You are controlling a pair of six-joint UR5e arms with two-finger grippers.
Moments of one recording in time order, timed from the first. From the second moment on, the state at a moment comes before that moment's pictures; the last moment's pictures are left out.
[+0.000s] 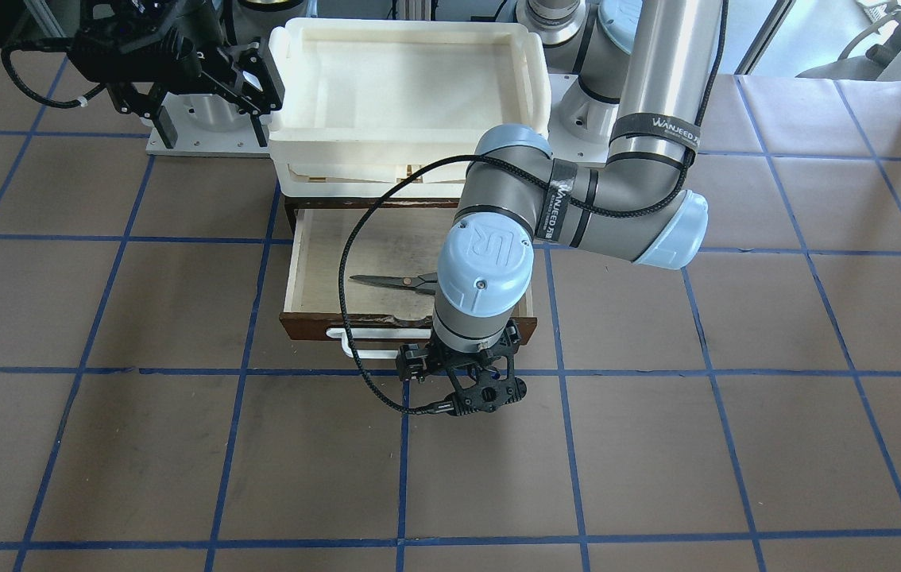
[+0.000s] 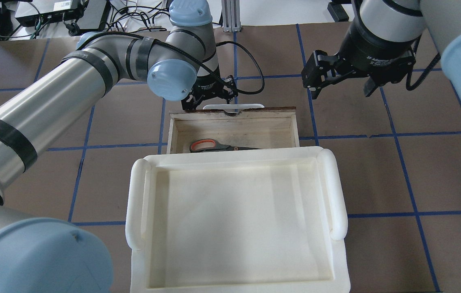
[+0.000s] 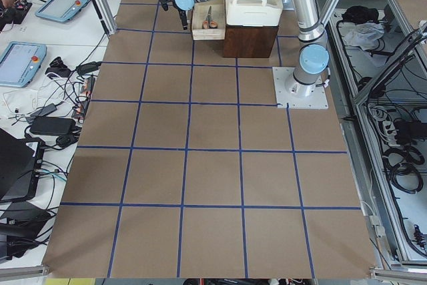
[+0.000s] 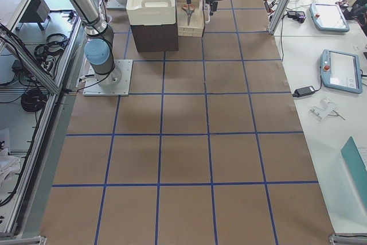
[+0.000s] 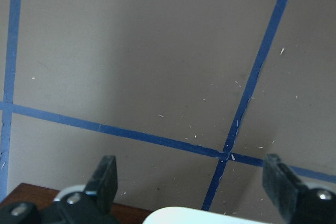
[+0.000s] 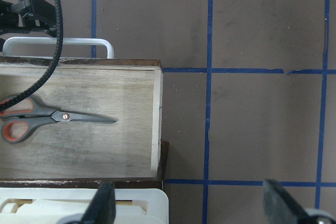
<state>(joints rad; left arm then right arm) -1.84 -2.09 -1.44 -1.26 1.53 -0.53 1.67 -1.68 1.58 -1.57 -1.54 0.07</state>
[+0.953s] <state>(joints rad) -1.84 -2.06 -1.43 -1.33 1.50 -0.53 1.61 -1.64 1.57 -1.64 -1.55 0.08</state>
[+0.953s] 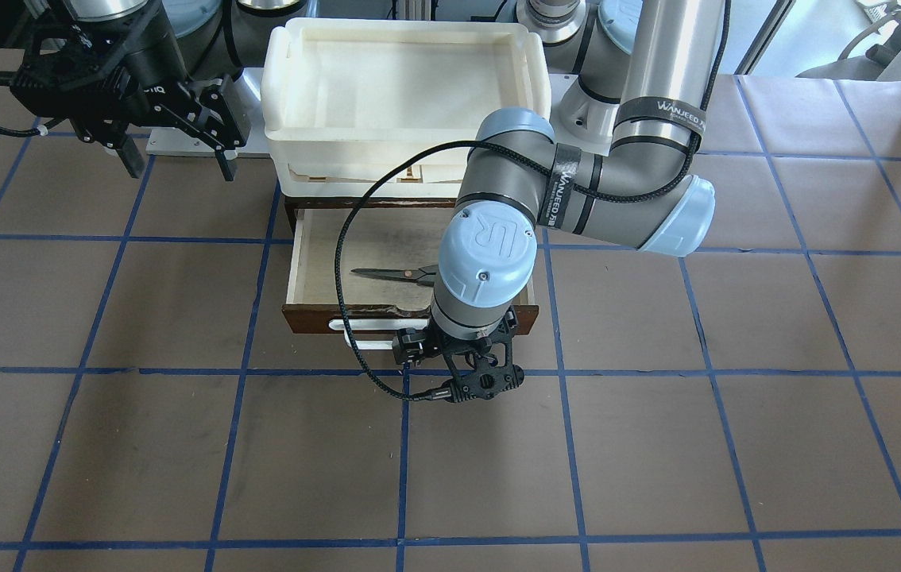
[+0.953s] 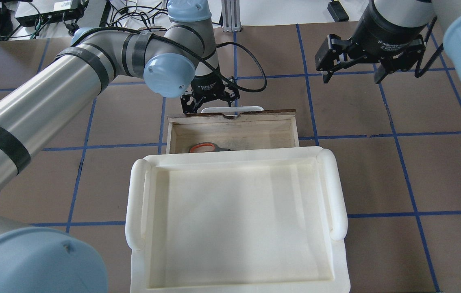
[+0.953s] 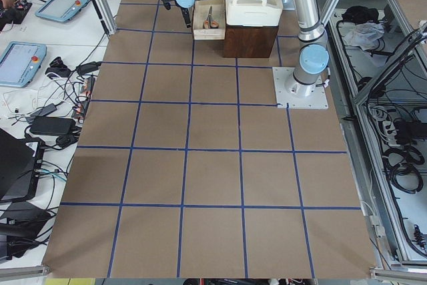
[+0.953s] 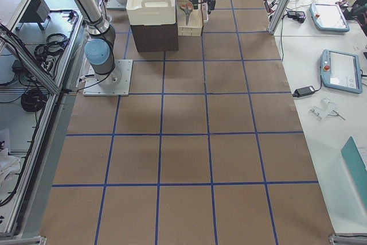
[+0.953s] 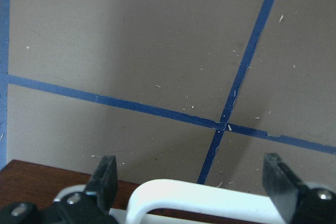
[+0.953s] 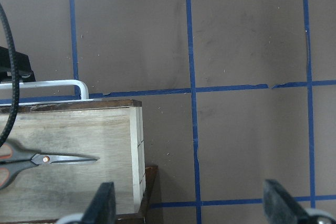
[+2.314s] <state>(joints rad) -1.85 -2.04 -1.44 -1.49 1.50 -0.53 1.61 -1.57 1.50 -1.65 -1.57 0.08</state>
